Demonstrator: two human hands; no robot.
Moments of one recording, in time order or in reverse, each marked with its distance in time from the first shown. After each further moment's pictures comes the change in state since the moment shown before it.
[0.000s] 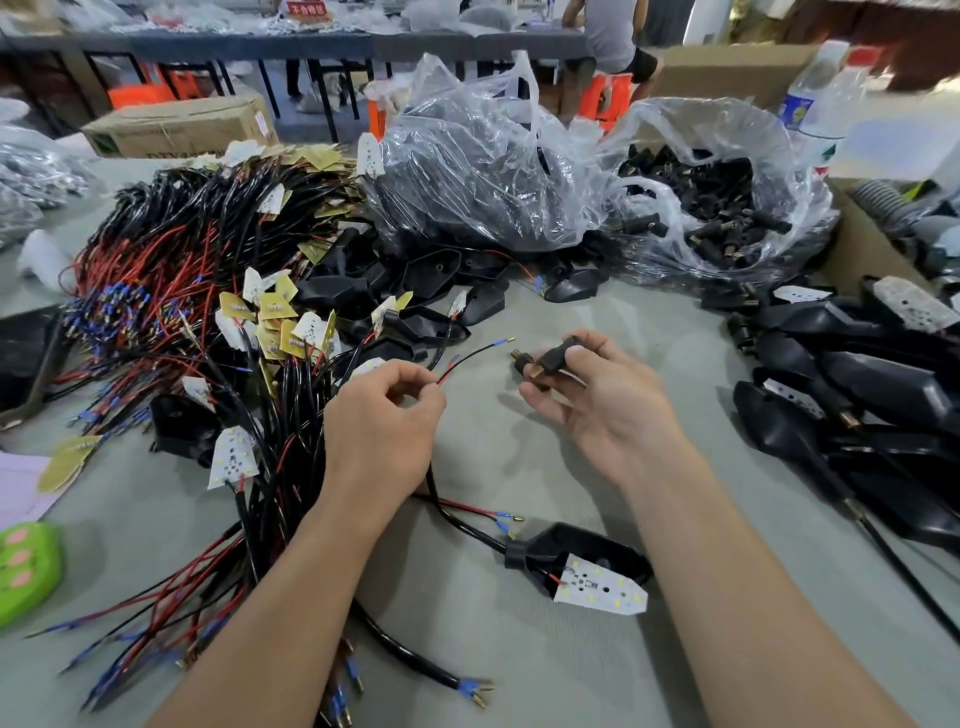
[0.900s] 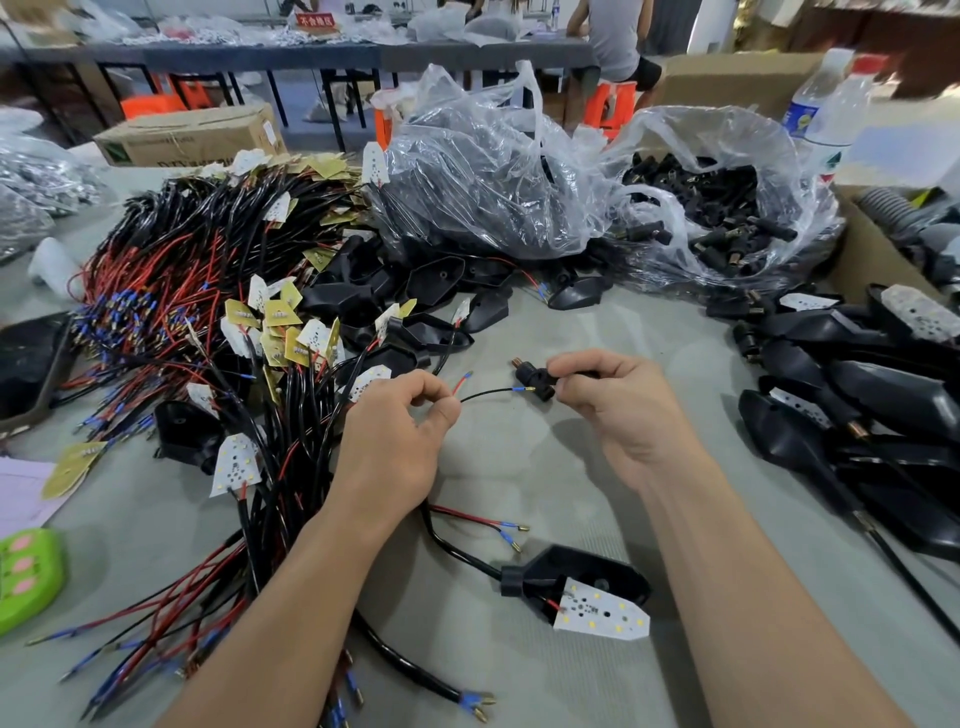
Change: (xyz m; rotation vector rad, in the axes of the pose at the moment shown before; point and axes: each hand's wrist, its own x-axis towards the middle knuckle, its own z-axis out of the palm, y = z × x) left_hand 0.004 -0.012 0.002 0.064 -0.175 0.091; right_hand 0.007 -0.001 -0.018 -0.431 -0.070 -0.200
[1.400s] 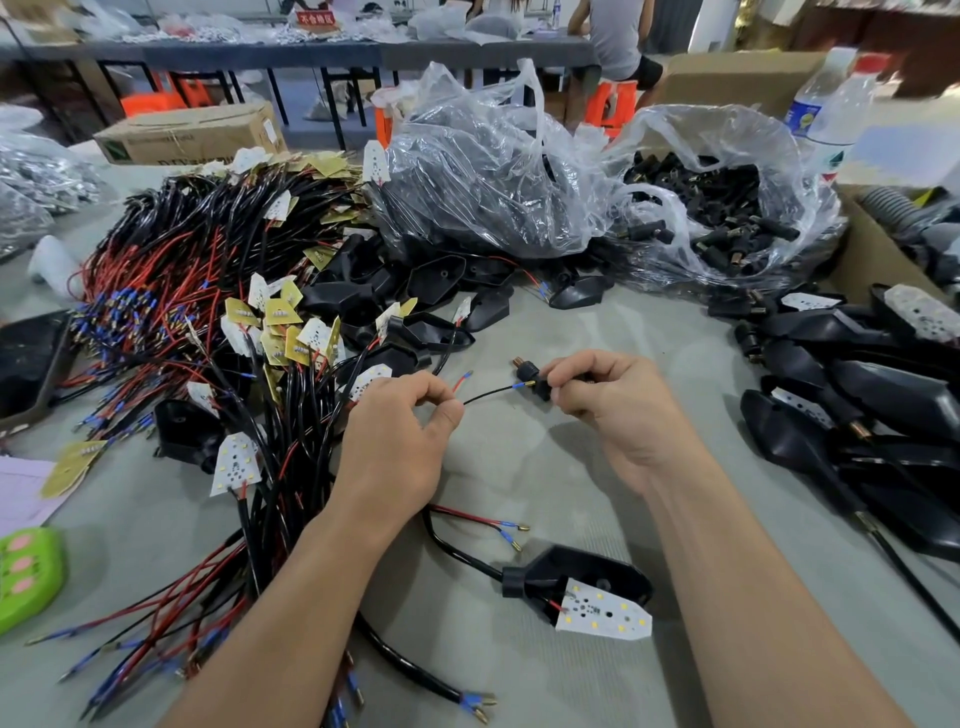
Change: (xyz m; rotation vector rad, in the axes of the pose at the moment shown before) left_hand -0.005 0.009 -0.002 0.071 0.038 0.032; right_hand -0.003 -0.002 0.001 -0.060 -0.072 -0.035
